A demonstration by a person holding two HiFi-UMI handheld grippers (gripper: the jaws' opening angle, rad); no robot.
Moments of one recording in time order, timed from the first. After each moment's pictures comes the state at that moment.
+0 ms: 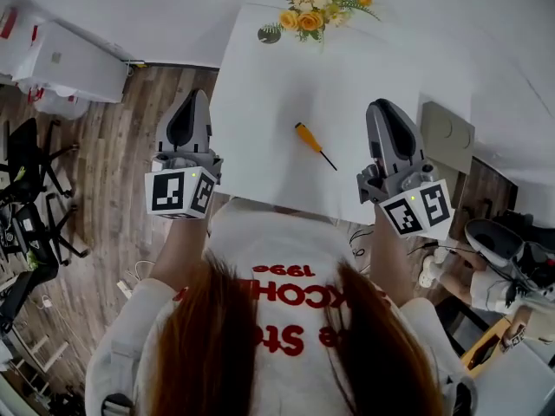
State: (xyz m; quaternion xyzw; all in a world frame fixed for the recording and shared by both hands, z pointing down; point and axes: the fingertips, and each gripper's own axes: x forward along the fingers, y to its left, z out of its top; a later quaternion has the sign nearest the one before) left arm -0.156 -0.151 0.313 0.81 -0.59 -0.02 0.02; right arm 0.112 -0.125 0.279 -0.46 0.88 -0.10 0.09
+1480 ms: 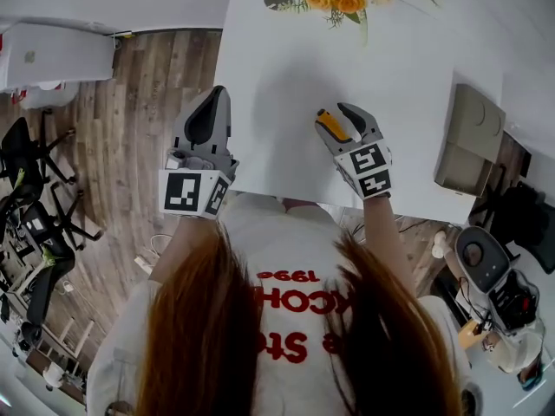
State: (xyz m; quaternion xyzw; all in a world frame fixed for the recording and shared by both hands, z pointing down) left arm -0.153 -0.181 0.400 0.85 -0.52 0.05 0.11; right arm 0.025 -0.126 0.547 -0.36 0.85 -0.21 -0.33
